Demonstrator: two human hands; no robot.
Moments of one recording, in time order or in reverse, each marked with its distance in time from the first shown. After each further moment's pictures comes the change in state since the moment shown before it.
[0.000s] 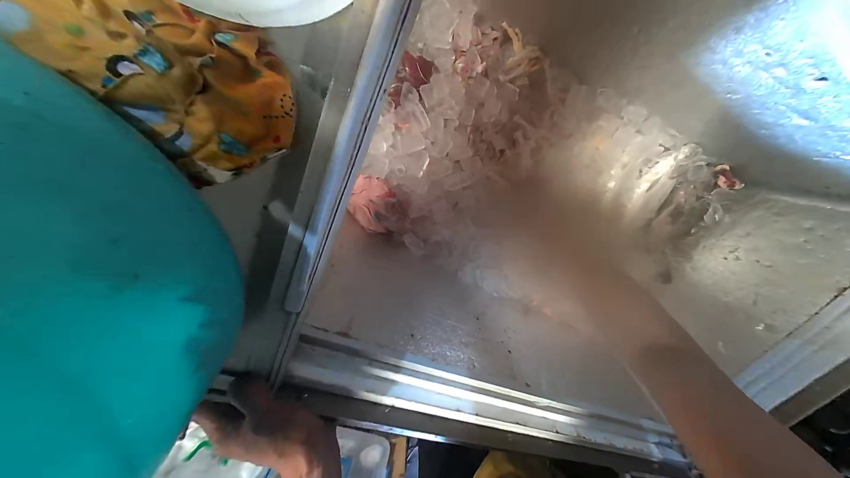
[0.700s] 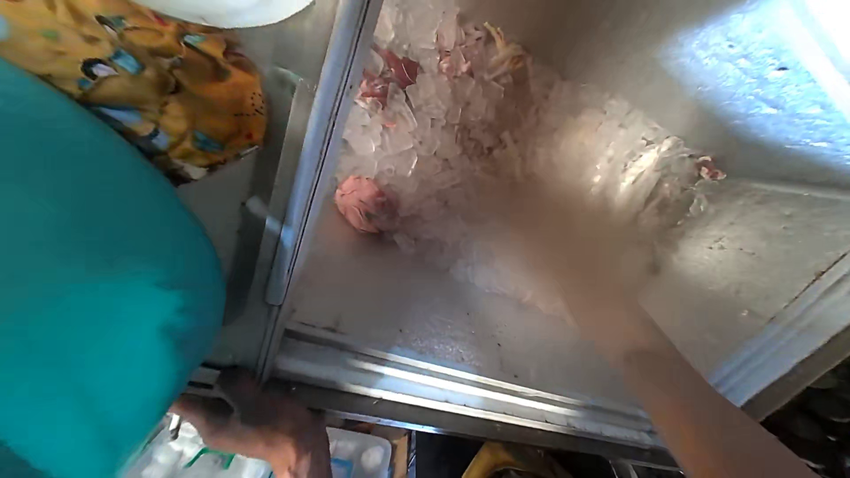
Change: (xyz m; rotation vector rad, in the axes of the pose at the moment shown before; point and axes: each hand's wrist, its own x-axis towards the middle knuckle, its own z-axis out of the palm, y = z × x) left_hand 0.000 -0.002 0.000 -0.050 -0.016 0.007; right_hand -0.059 -0.007 -0.028 0.175 0.046 0.070
